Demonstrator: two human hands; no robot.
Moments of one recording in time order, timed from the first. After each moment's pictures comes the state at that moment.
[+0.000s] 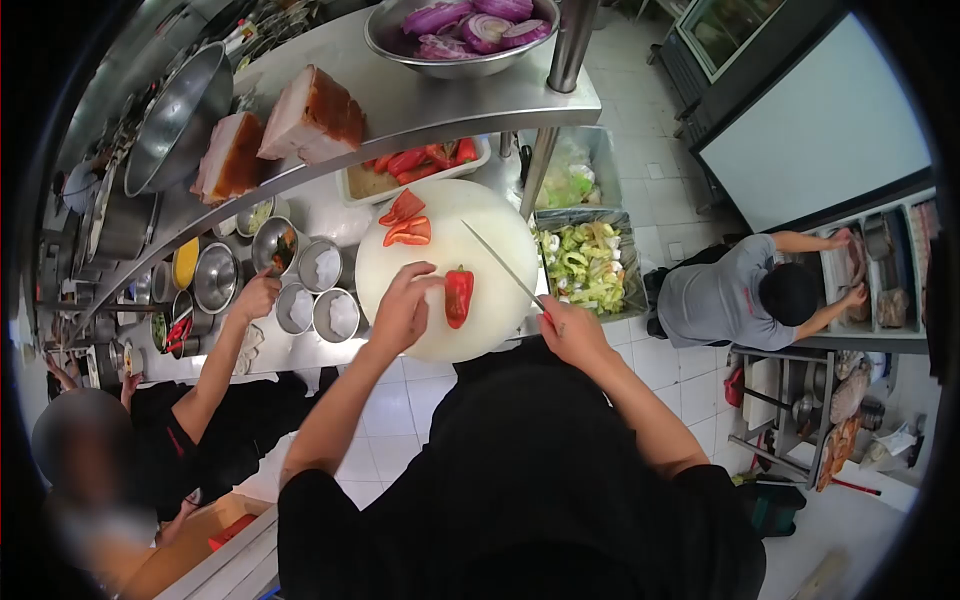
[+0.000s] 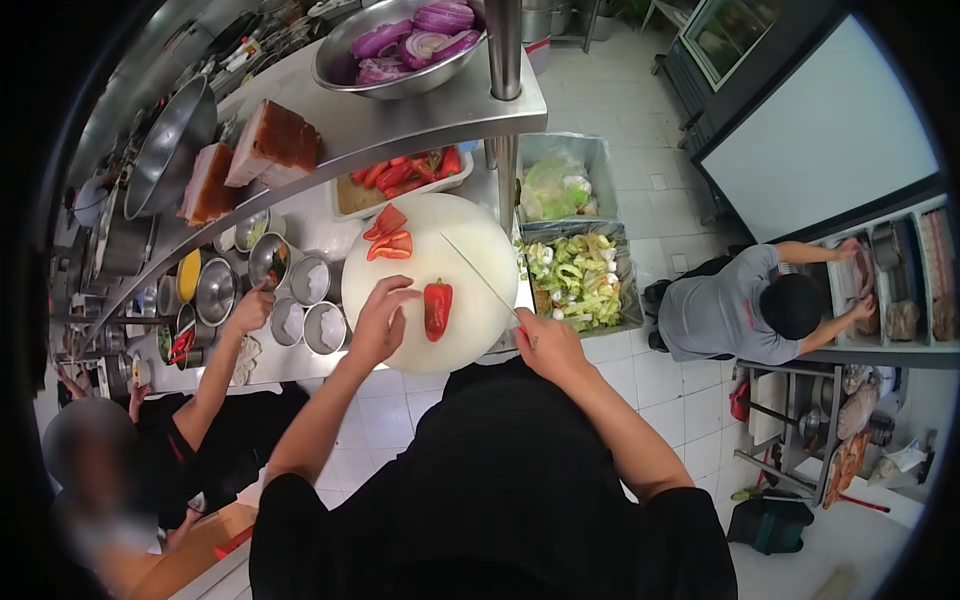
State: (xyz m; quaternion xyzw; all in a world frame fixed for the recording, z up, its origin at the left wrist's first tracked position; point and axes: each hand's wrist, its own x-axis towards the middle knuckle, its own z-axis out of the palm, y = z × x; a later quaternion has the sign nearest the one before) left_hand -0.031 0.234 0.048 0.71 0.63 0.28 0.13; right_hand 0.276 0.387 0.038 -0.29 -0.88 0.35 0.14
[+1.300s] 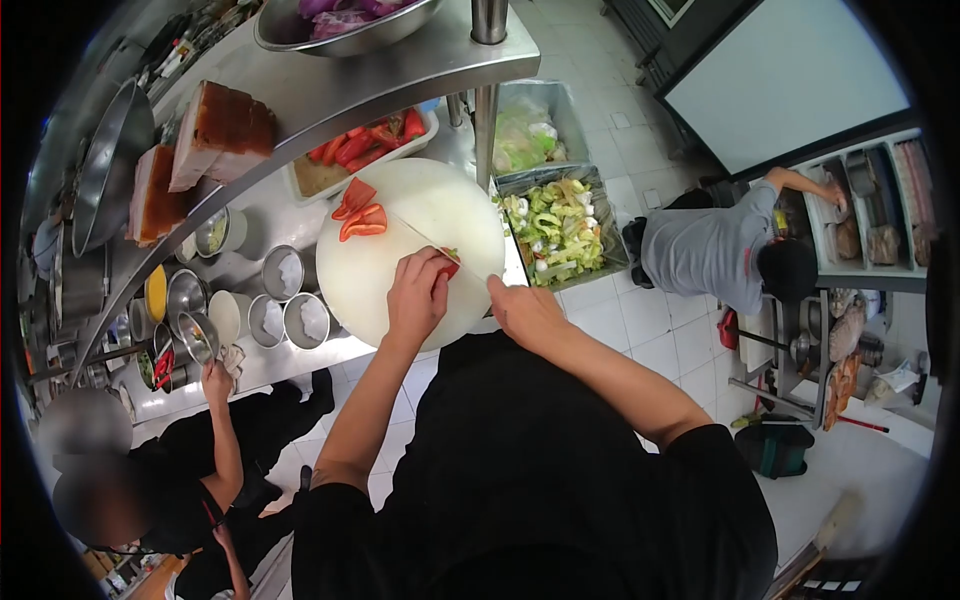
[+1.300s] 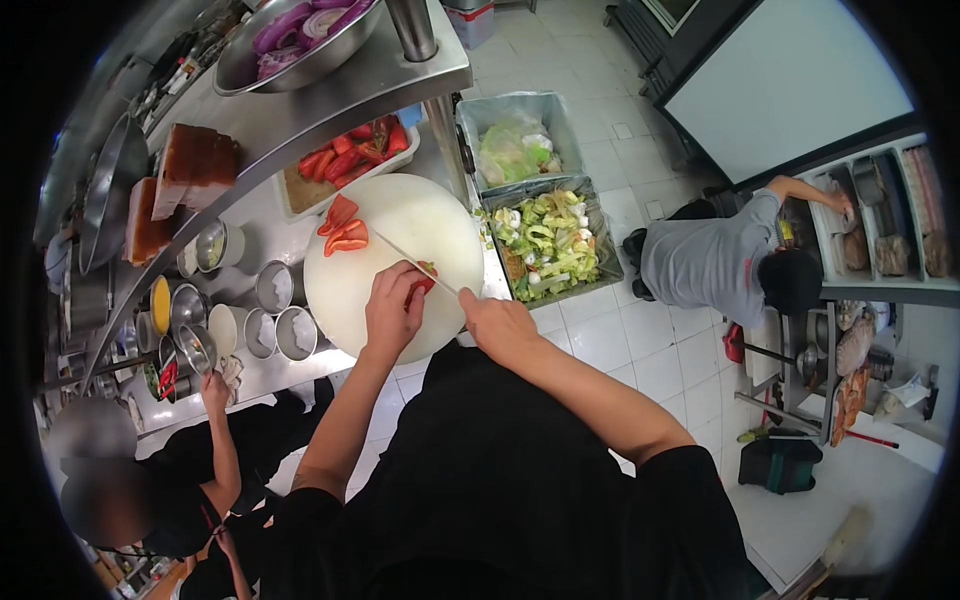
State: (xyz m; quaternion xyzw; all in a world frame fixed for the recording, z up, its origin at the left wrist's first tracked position) left_hand 0.038 0.275 0.027 0.60 0.72 0.35 0.07; right_hand 0.249 0.365 0.047 -0.30 -0.90 0.31 0.01
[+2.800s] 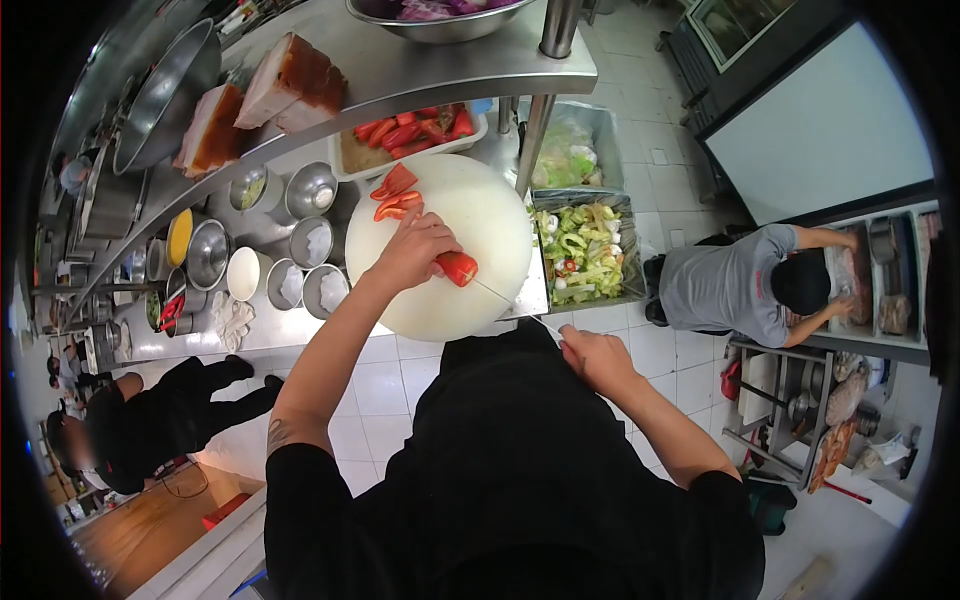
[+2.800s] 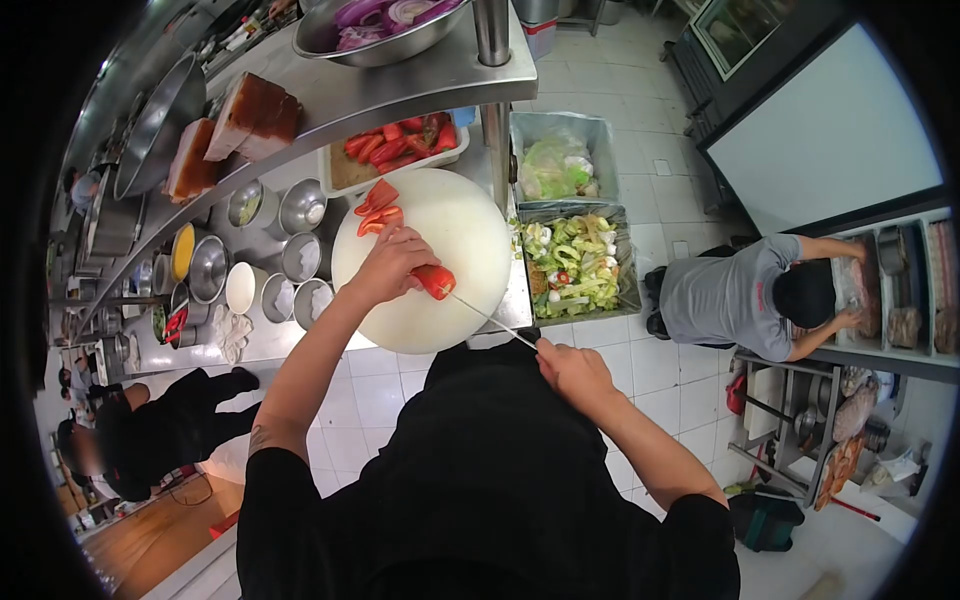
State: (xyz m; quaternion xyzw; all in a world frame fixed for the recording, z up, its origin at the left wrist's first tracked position) left_hand -0.046 0.300 0.051 0.75 0.63 0.15 0.15; right_hand 0.360 0.365 0.052 -0.26 -0.92 0.30 0.01
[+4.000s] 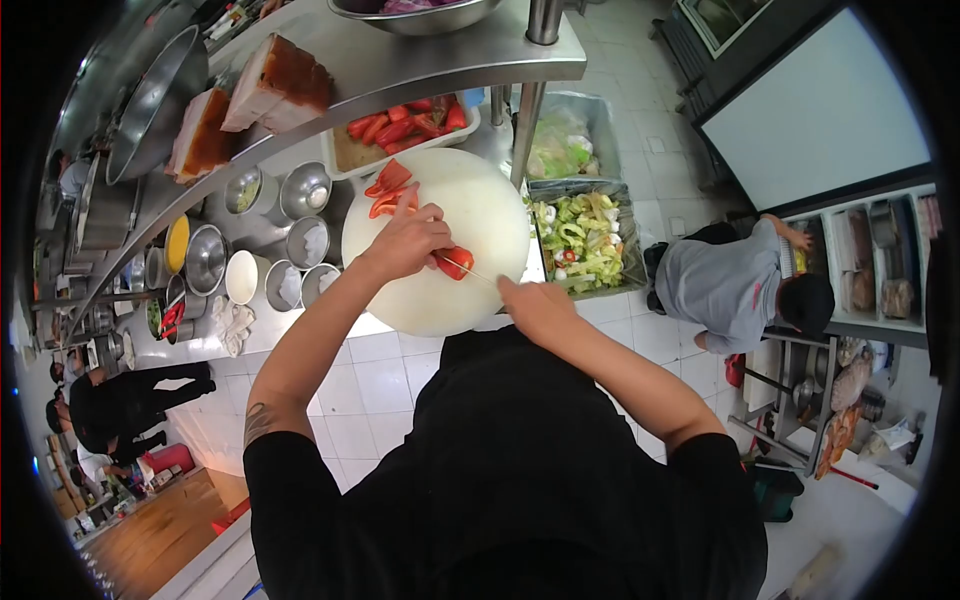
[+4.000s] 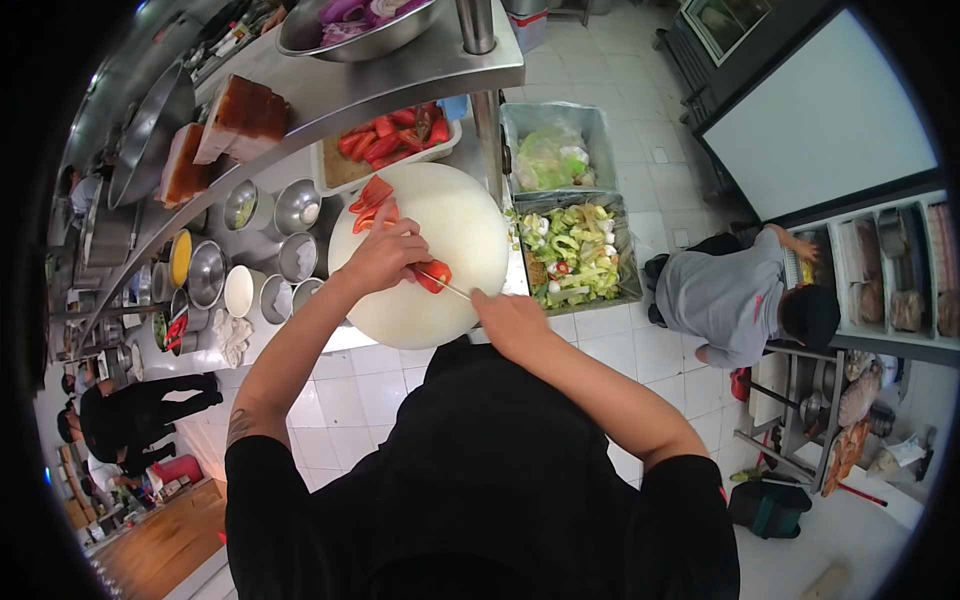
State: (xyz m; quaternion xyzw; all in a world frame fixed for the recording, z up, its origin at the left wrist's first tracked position) left_hand -0.061 0.309 0.058 0.81 0.57 0.07 0.12; right_hand 0.234 0.371 0.057 -0.24 -0.93 0.26 -0.06
